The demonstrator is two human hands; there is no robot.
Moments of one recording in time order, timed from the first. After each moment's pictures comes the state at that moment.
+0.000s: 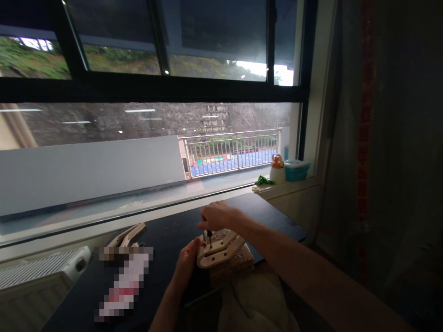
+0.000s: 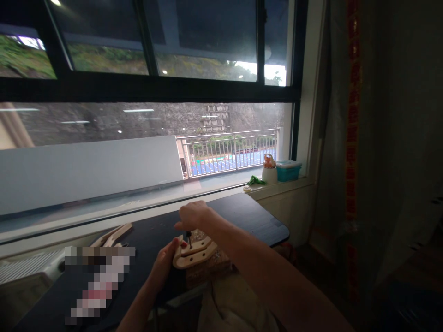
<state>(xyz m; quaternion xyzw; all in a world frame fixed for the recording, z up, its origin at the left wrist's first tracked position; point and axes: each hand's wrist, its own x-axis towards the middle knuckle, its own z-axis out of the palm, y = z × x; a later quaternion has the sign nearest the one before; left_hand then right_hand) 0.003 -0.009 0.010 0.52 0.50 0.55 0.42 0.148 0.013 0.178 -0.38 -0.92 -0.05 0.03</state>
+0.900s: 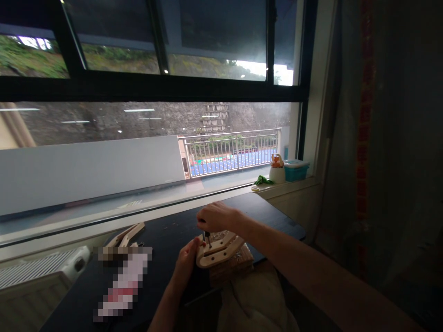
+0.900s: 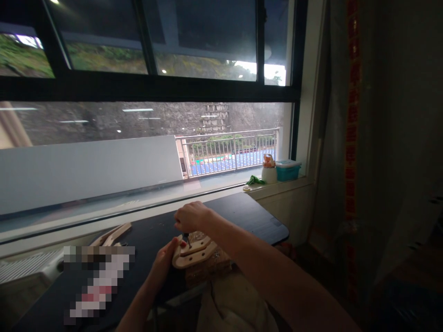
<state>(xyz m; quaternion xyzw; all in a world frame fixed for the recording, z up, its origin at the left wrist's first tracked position) 0.008 -0.013 0.013 0.51 0.50 0.56 0.41 0.149 0.019 0.167 -0.33 -0.94 -0.09 0.06</state>
